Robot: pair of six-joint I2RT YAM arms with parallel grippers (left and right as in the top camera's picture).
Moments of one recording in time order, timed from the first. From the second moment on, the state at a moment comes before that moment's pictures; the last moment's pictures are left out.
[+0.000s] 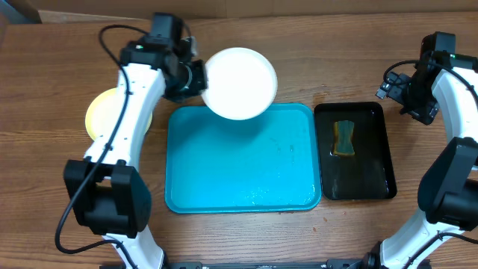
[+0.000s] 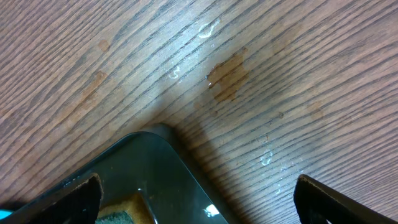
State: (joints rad) left arm -0.13 1.91 1.75 -1.05 0.27 -0.33; right arm -0.24 1.95 1.59 -1.02 0.00 0.35
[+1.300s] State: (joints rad) left arm 0.54 1.91 1.60 -0.99 -0.01 -0.35; right arm -0.24 1.95 1.59 -1.02 0.00 0.35
